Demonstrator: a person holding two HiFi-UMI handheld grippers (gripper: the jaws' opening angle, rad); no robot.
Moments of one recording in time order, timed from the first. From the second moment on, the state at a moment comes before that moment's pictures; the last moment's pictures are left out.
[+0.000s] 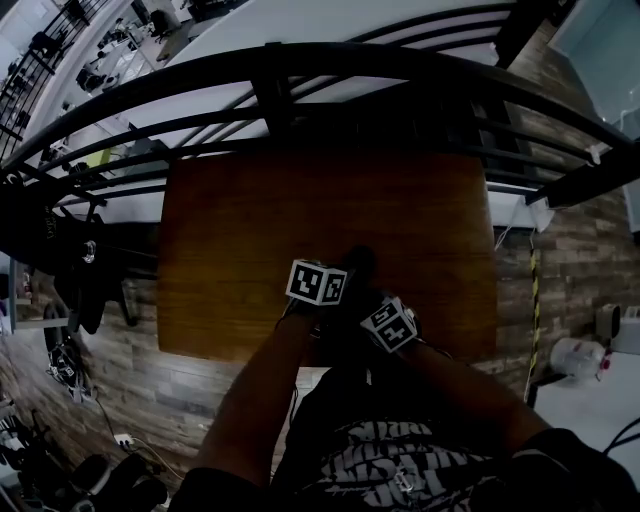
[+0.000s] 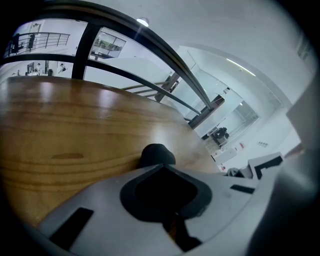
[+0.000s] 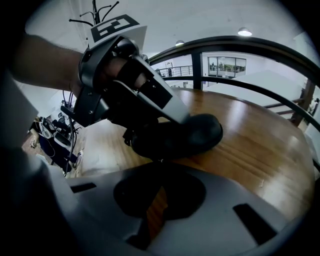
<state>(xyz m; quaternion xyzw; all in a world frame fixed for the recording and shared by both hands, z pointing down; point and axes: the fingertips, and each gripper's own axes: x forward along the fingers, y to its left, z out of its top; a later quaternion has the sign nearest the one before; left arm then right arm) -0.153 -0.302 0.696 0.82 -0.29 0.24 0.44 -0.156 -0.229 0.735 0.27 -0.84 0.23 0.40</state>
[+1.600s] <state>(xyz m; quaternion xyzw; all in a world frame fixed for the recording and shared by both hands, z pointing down) -0.158 -0.302 0.695 0.82 -0.30 0.25 0.43 -0.118 -0.287 0.732 0.29 -0.84 0.21 0.41</state>
